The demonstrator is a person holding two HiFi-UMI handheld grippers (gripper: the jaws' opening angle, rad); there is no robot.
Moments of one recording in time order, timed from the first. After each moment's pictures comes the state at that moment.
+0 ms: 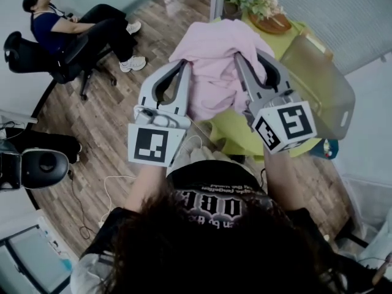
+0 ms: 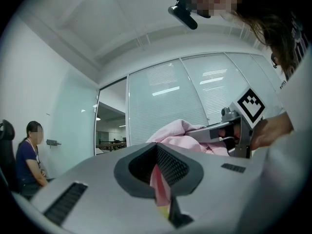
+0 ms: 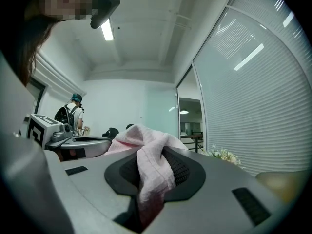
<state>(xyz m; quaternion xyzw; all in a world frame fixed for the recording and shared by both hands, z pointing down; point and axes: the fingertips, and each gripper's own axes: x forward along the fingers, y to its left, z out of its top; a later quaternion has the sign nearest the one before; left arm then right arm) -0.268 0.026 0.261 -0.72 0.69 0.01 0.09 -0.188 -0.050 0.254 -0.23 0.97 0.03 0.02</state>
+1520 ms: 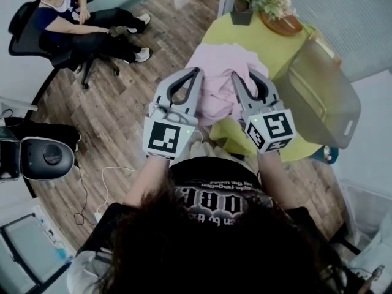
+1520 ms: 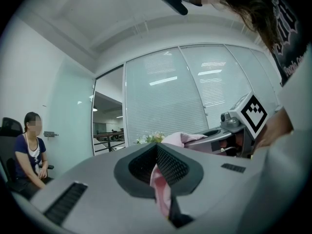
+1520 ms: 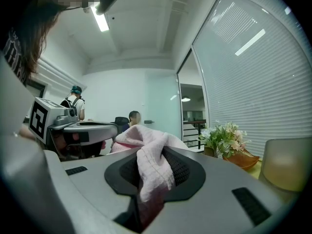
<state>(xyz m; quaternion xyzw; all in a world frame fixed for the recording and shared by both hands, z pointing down) -0.269 0.006 0.331 -0.73 0.68 -0.04 0.06 -0.199 -0.059 0.362 -0.22 0.98 -0.01 -0.04</state>
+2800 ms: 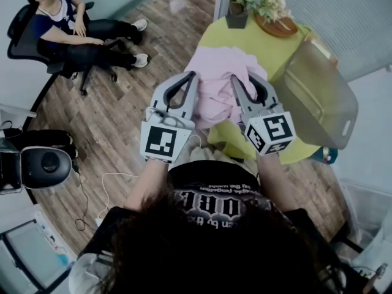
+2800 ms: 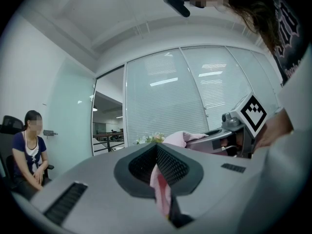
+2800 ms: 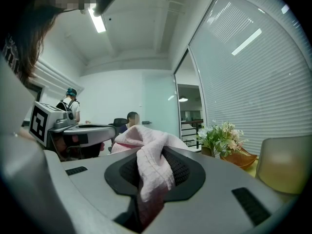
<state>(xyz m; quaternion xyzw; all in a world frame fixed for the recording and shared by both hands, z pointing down) -0.272 -0.001 0.332 -0.73 0.68 -0.03 0.05 -0.193 -0.070 0.361 -0.23 0.97 -0.02 -0.04</state>
